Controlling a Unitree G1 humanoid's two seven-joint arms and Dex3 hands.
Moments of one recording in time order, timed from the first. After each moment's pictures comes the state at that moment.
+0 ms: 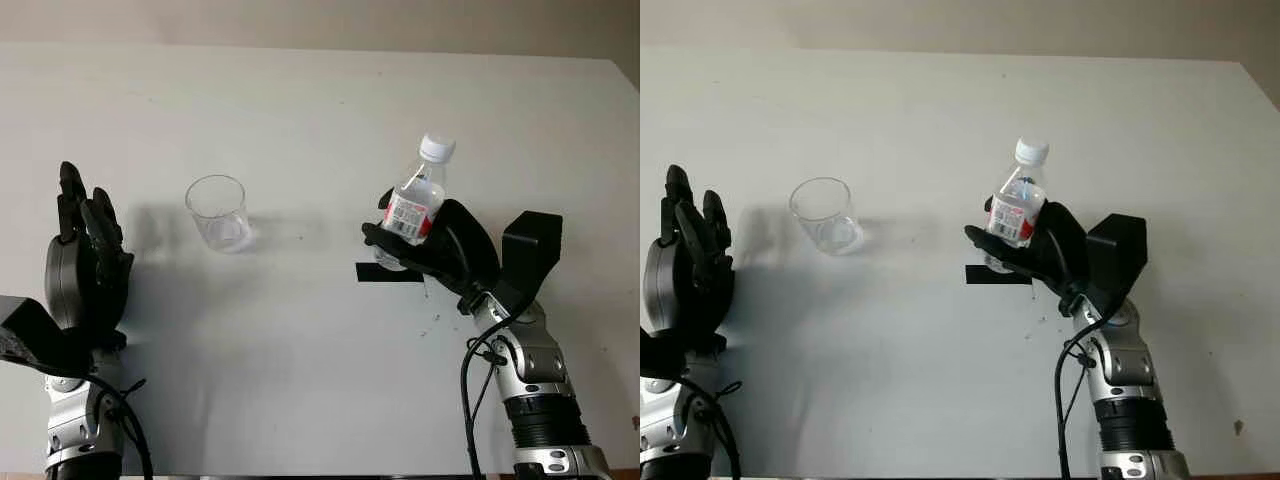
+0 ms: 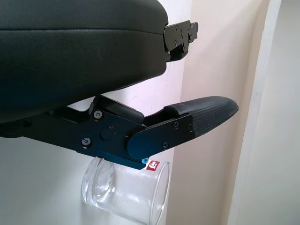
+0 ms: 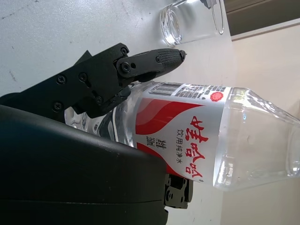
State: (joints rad) left arm -0.16 0.20 0.38 0.16 -0.34 -0.20 -0.17; right arm -0.36 -0.22 -0.07 0.23 0.20 0.13 0.39
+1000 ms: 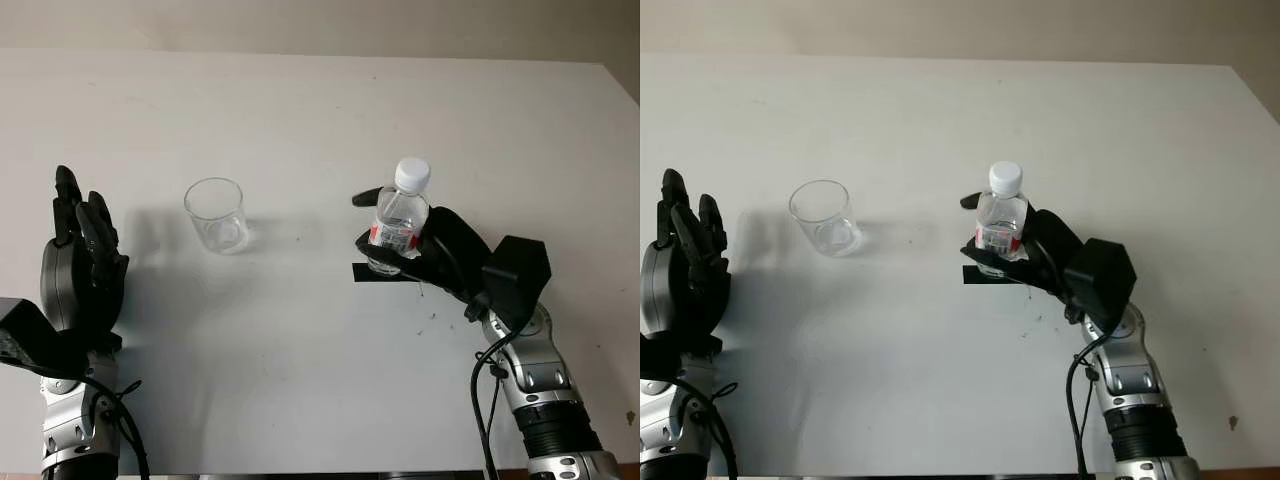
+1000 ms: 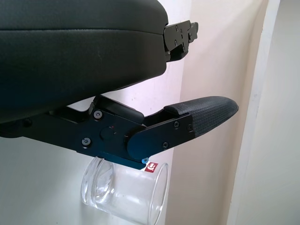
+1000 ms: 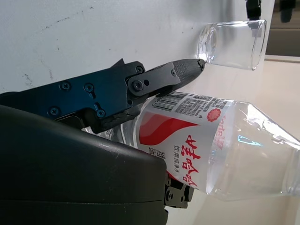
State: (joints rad) left arm -0.16 0.21 0.39 0.16 -0.34 -0.18 -0.16; right arm -0.32 -0.28 0.01 0.29 0.01 -0.14 0.40
